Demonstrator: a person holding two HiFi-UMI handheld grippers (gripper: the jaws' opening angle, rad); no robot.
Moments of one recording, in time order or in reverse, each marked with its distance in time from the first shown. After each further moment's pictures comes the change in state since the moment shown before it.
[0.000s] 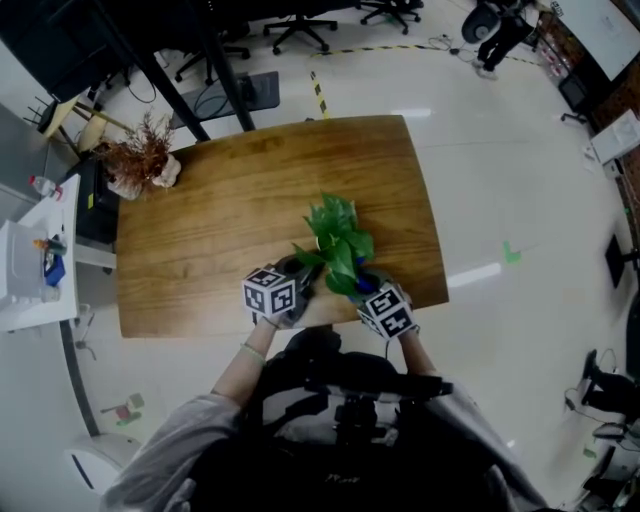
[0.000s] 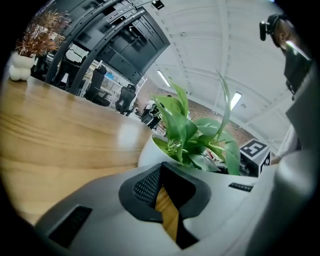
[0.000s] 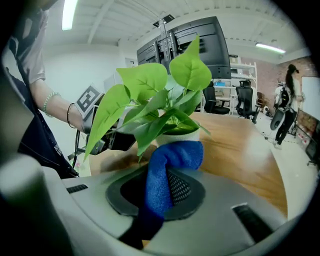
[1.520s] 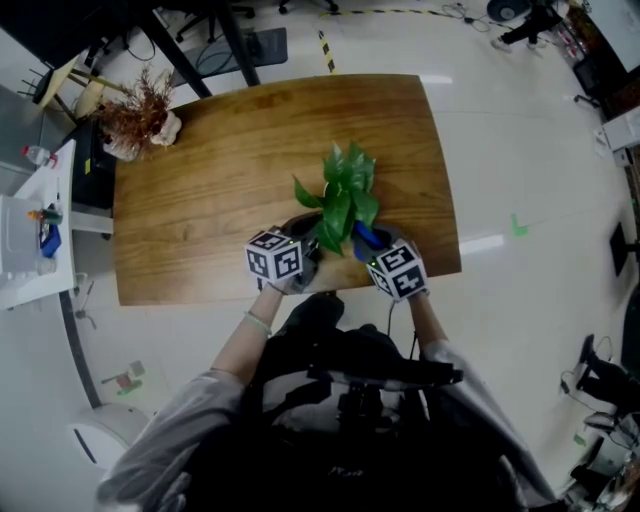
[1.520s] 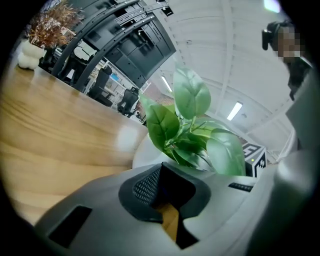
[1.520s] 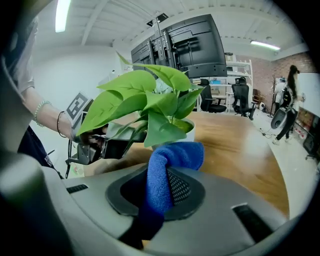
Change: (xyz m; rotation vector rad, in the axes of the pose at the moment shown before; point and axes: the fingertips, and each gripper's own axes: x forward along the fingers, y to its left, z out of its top) left arm -0.004 0.002 0.007 -0.077 -0.063 -0.021; right arm 0.013 -0.012 0.013 0.034 0.007 -0.026
